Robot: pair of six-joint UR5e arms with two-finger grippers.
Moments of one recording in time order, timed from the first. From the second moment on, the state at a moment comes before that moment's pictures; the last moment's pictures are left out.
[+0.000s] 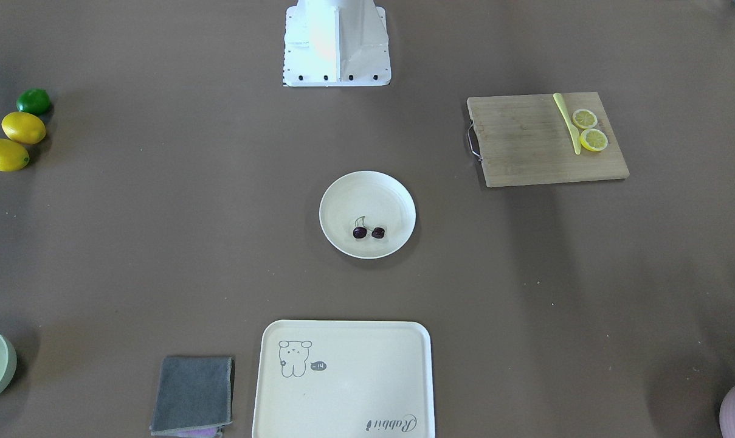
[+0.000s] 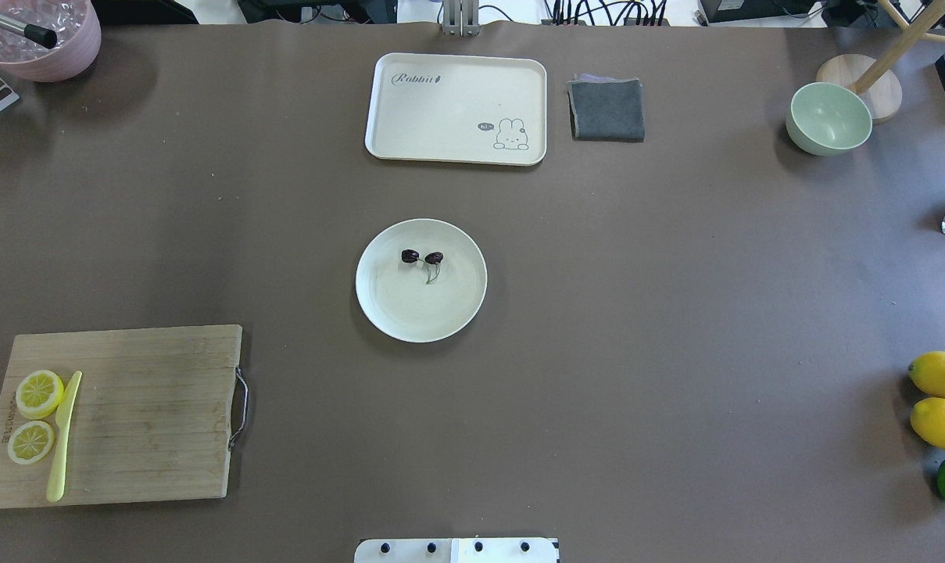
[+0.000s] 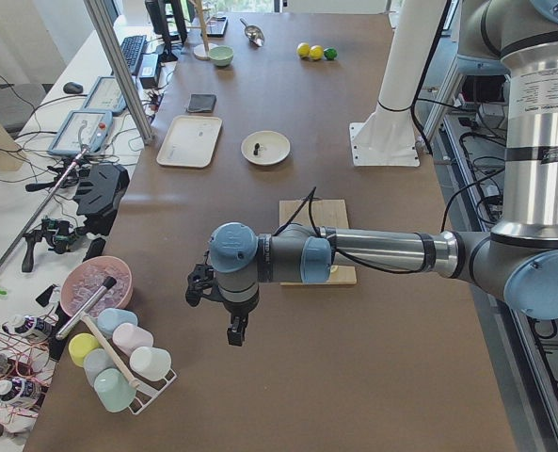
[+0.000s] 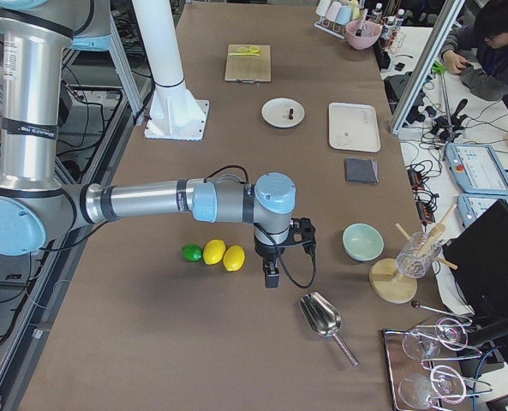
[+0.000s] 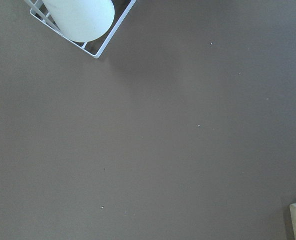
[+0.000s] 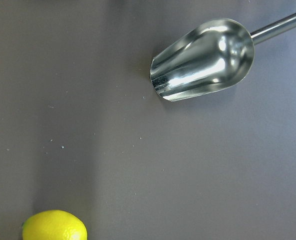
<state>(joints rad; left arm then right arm) -1.63 -1.52 -1.67 -1.53 -2.34 0.15 1.54 -1.71 1.84 -1.69 2.25 -0.13</state>
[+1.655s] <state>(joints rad) -1.62 -1.52 -1.67 -1.53 -2.34 0.15 1.53 -1.71 1.84 -1.69 2.25 -0.13</state>
